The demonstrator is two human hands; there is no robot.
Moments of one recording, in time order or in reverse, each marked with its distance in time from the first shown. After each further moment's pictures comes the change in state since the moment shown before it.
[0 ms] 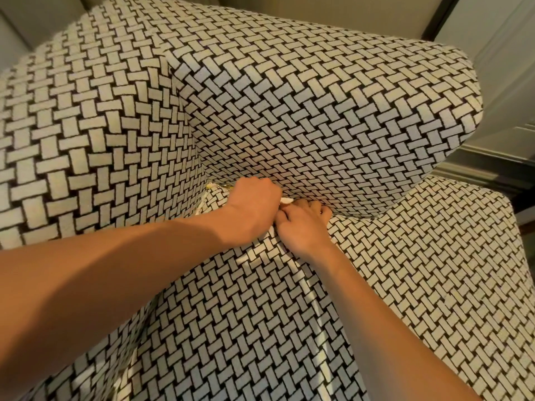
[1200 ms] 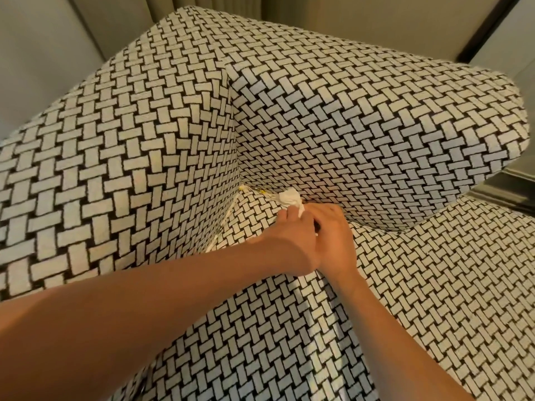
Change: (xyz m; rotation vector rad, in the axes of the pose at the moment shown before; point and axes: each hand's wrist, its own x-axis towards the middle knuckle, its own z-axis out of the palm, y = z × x) left_hand -0.052 0.022 -0.012 -0.609 -0.326 -0.151; right_hand -0.008 0.011 0.023 0.197 0.397 -0.328
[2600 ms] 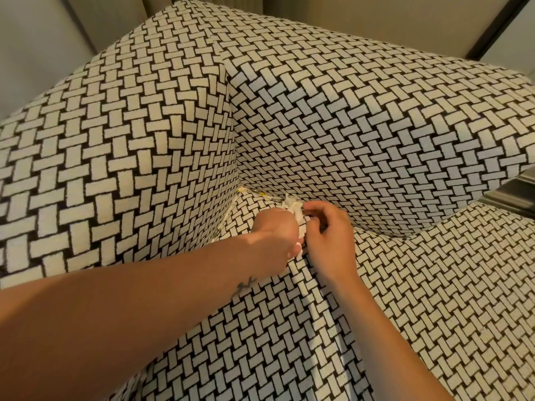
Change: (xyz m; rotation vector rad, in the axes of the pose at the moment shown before) left_hand 0.017 -0.009 -0.015 -1.365 0.283 -0.674; right_hand 0.003 -0.029 -0.009 0.353 0.070 0.296
